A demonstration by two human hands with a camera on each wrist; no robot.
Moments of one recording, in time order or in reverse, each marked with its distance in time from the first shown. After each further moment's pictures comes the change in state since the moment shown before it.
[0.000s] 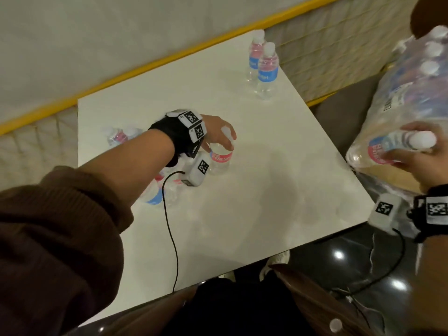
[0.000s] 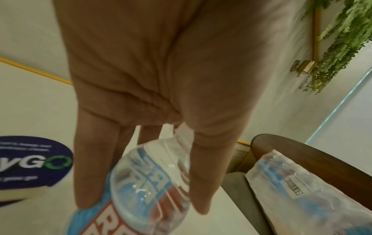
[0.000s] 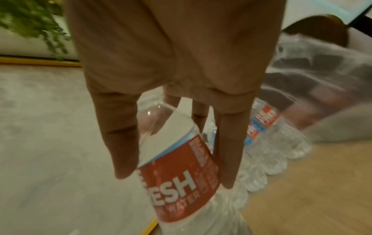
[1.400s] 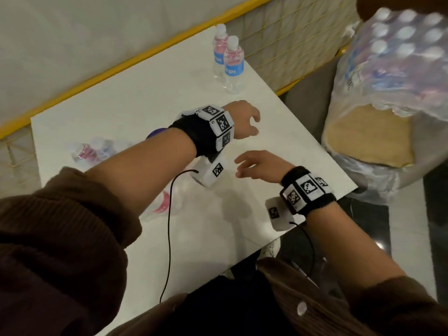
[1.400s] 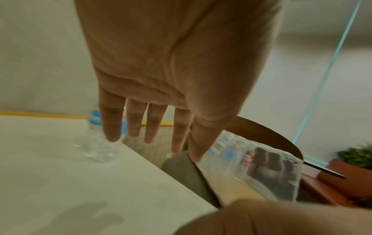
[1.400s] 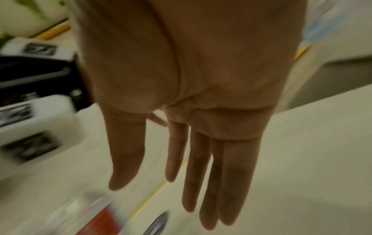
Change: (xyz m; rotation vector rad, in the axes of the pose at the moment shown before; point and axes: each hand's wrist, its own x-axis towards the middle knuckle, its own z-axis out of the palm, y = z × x) left_hand 0.000 0.085 0.021 0.370 0.194 0.408; right_hand -0.073 -0.041 0.177 -0.325 -0.844 0.000
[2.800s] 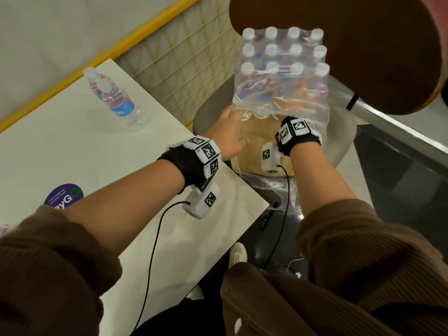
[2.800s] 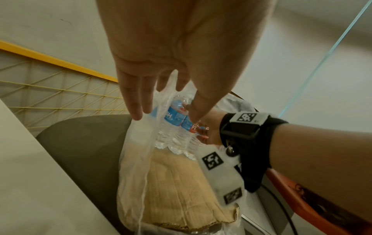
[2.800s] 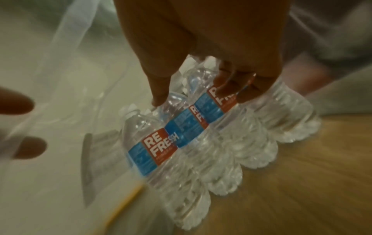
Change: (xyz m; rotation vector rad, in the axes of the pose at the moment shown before) left_hand 0.152 0.172 0.039 -0.278 0.178 0.233; right_hand -0.075 0.126 -0.240 -0.524 0.568 0.539
